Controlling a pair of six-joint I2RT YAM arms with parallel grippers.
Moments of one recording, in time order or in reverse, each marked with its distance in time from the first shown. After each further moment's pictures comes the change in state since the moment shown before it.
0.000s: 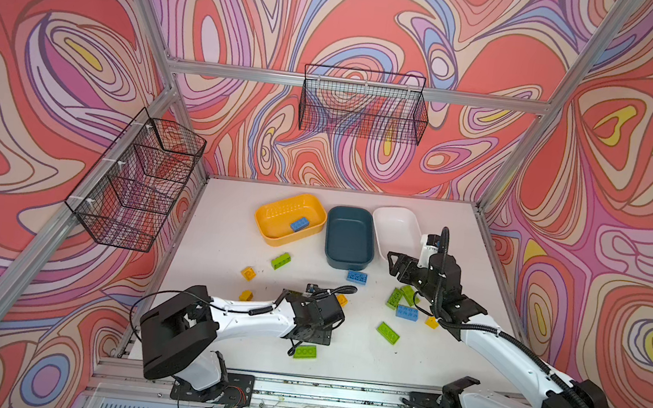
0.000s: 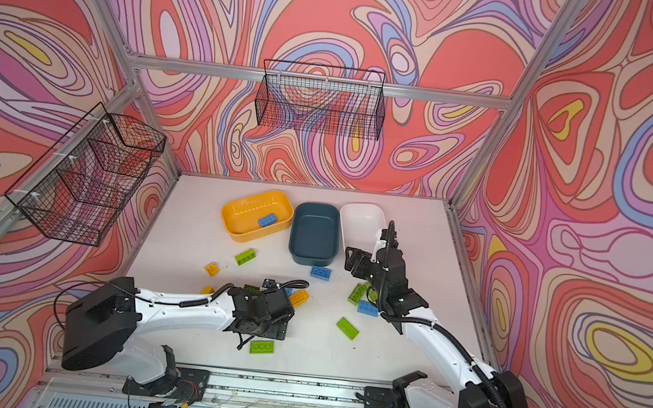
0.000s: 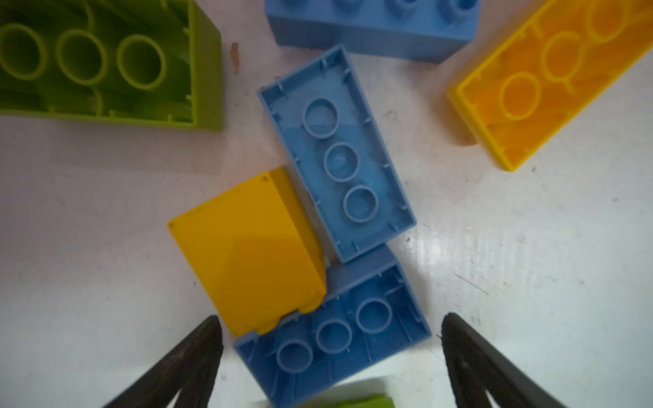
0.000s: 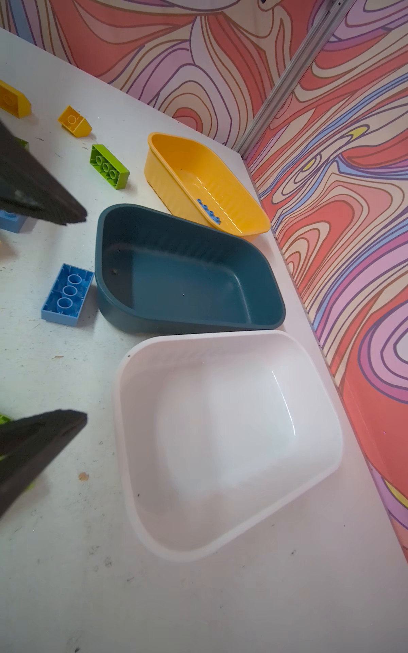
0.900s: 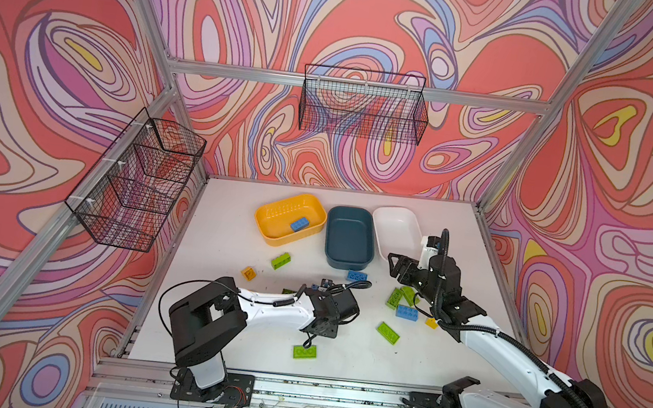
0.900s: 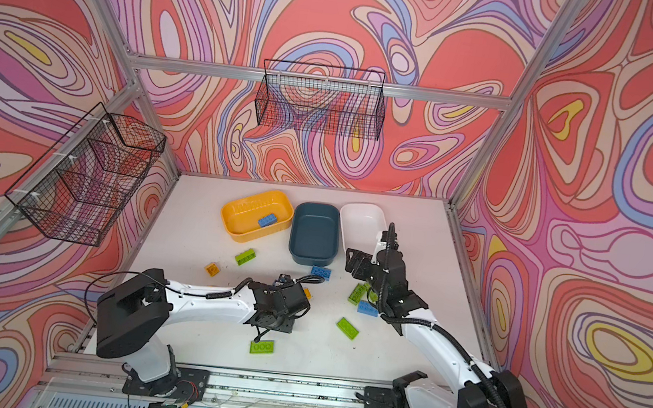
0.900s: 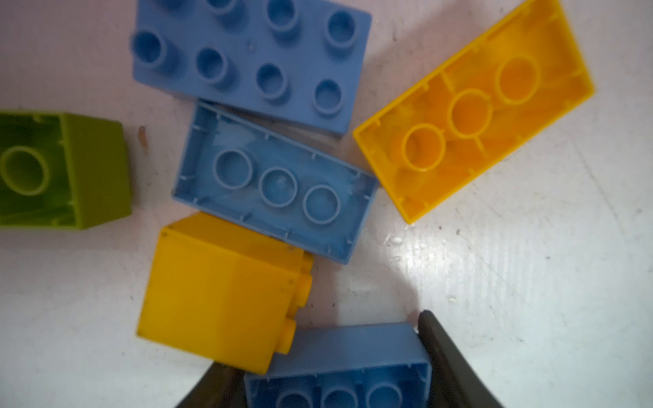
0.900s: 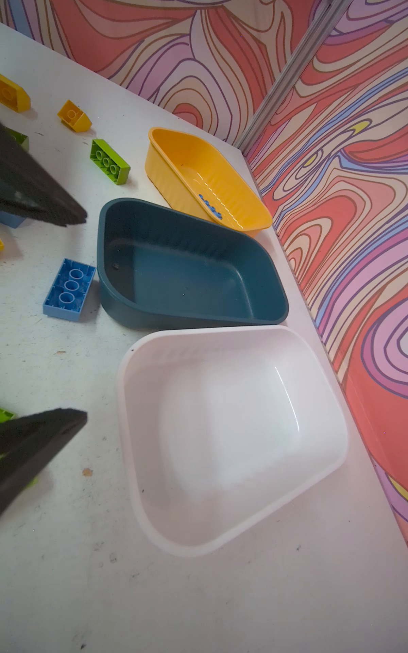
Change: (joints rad) left arm 0.001 0.136 0.137 0.018 -0.017 0.041; right arm -0.004 0.000 -0.021 0.018 0.001 0.000
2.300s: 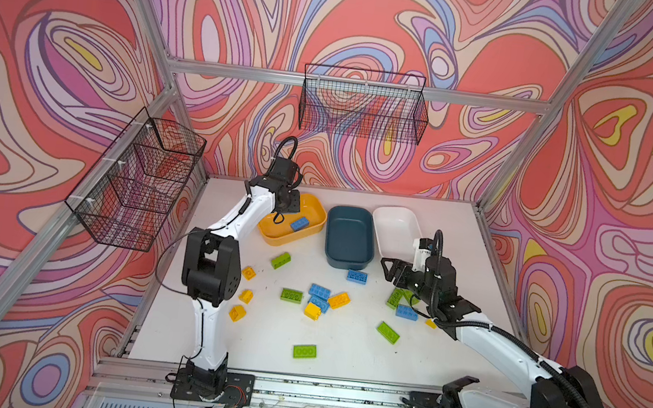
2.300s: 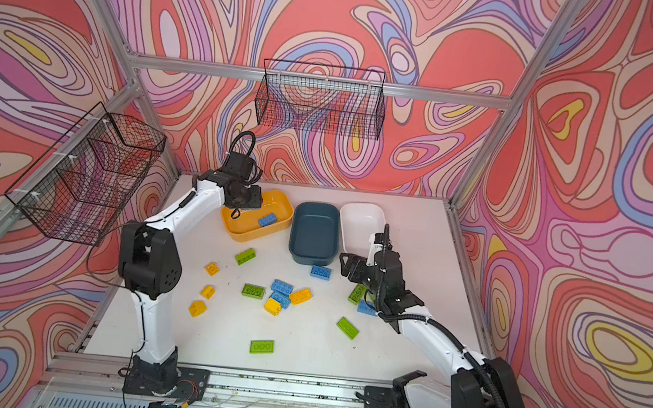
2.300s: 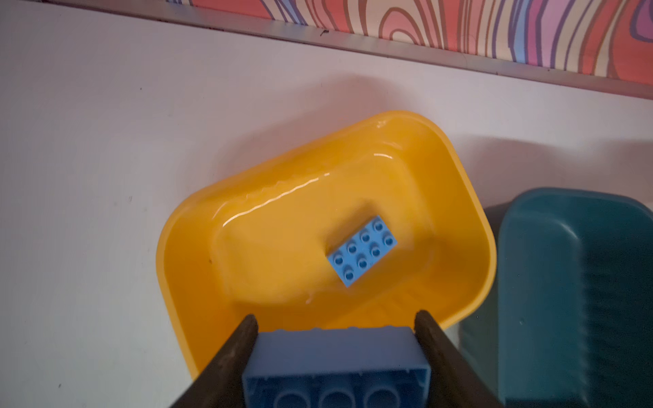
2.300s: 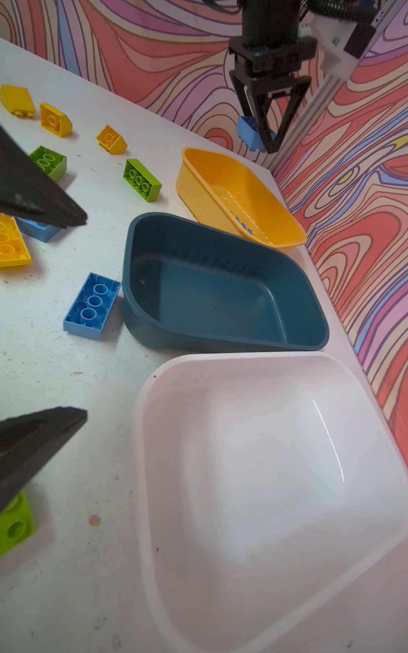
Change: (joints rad) left arm 0.829 0.396 0.937 -0.154 0.115 0.624; right arm -0.004 0.057 -0.027 0.058 -0.129 0.000
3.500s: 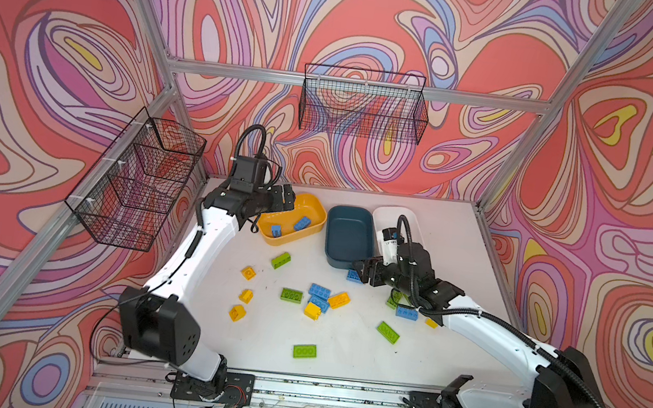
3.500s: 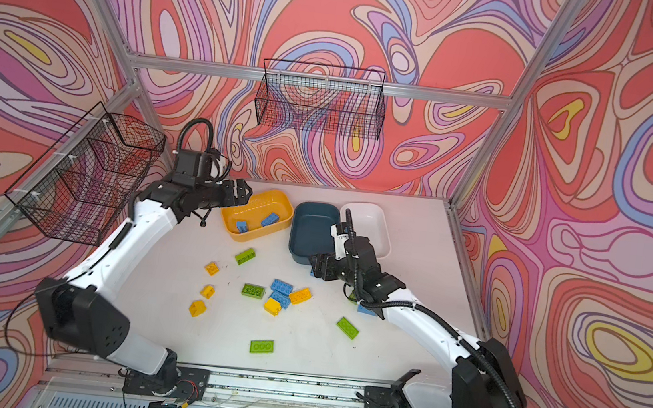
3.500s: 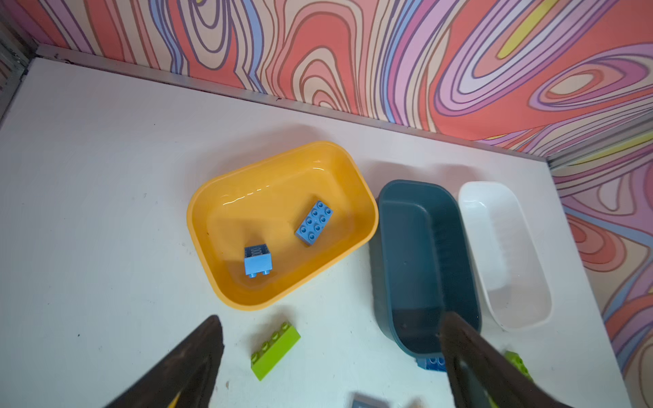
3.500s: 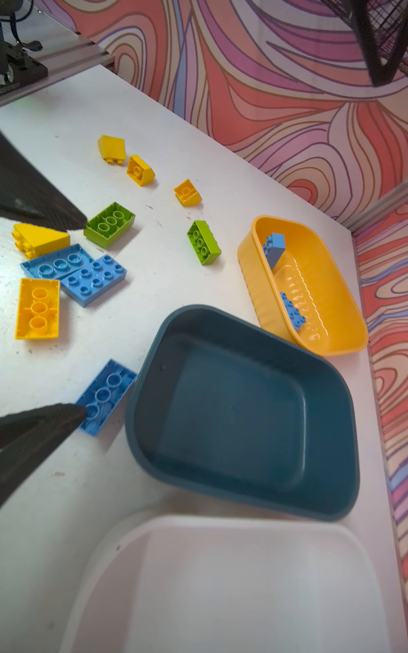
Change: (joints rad) left arm 0.034 -0.655 -0.434 0.098 0.187 -0.050; right arm 0.259 0.146 0.304 -0.258 -0.012 -0.168
